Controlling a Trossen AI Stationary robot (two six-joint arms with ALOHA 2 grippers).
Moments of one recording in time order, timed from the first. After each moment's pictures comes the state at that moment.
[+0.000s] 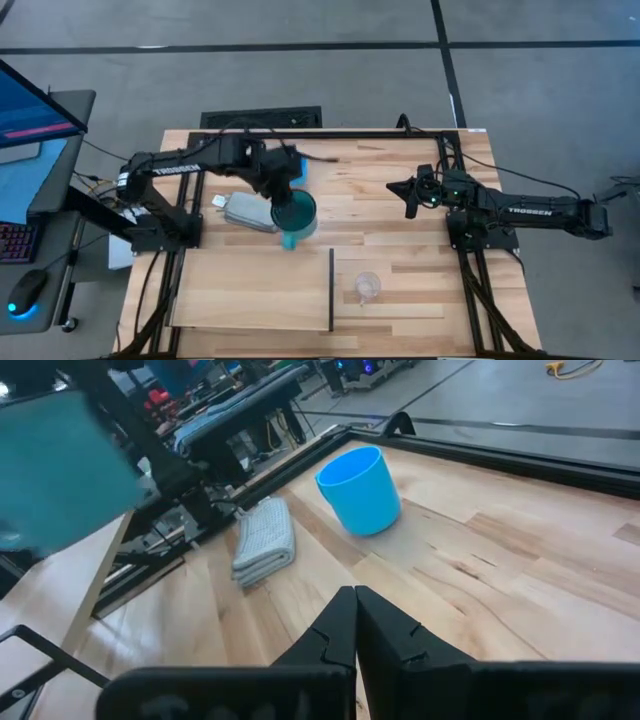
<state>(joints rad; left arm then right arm) 0.05 1.60 1.76 -1.26 0.03 -0.47 -0.28 0.58 0.18 0.18 0.00 0.44</state>
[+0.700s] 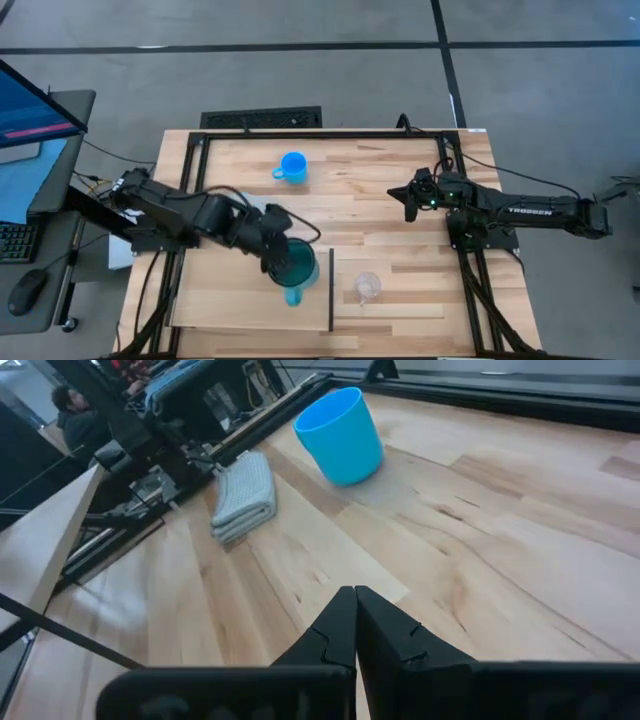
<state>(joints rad) -0.40 1.62 1.76 -1.20 -0.22 -1.05 -0.27 0.58 0.18 0.06 0.00 0.47</state>
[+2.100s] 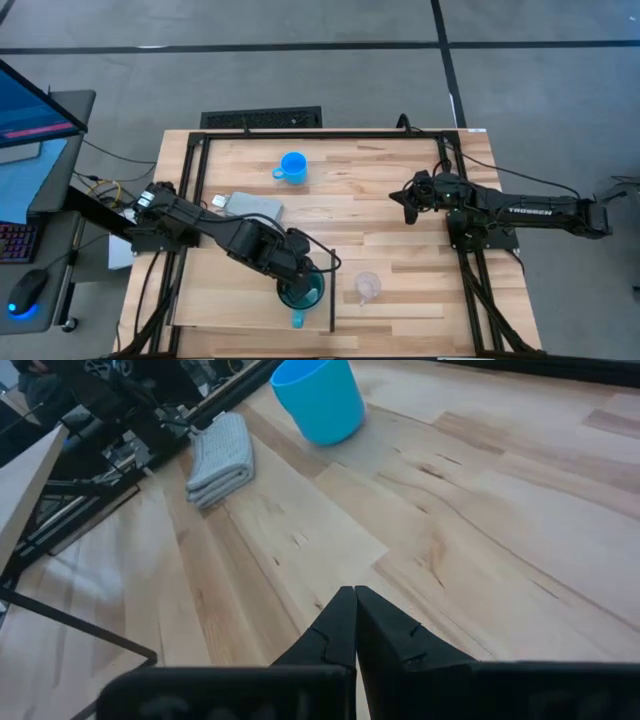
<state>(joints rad) -0.42 1.84 1.88 -1.28 -0.09 -1.06 -0.27 0.58 0.18 -0.04 0.00 0.46</state>
